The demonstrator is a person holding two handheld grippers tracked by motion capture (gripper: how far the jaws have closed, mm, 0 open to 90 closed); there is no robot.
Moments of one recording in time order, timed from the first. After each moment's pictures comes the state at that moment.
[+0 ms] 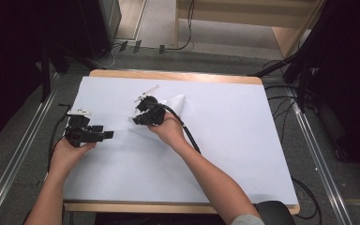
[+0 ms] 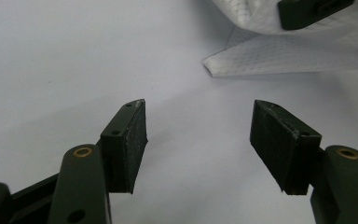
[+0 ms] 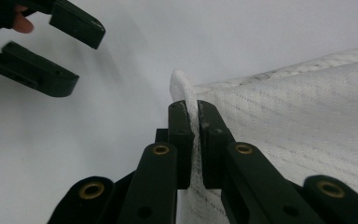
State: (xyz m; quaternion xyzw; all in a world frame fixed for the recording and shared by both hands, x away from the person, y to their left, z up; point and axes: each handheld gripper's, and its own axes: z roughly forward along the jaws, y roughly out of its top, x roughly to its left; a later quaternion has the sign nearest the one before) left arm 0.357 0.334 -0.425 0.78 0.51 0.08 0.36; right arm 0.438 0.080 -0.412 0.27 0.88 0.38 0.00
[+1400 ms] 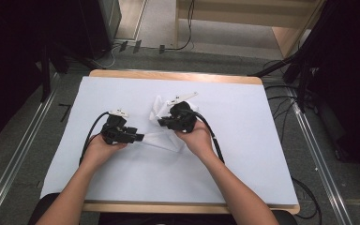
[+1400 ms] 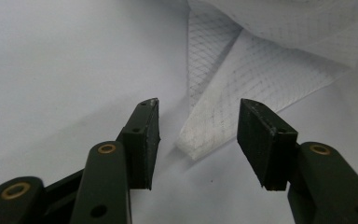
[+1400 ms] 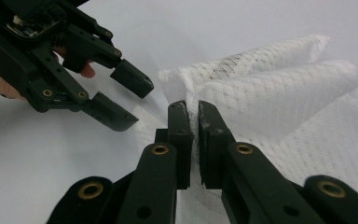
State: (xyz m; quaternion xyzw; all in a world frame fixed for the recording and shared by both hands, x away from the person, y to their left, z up) left arm 0.384 0.244 -0.447 0.84 0.42 0.03 0.35; right arm 0.408 -0.012 -0.403 0.30 0.85 0.43 0.03
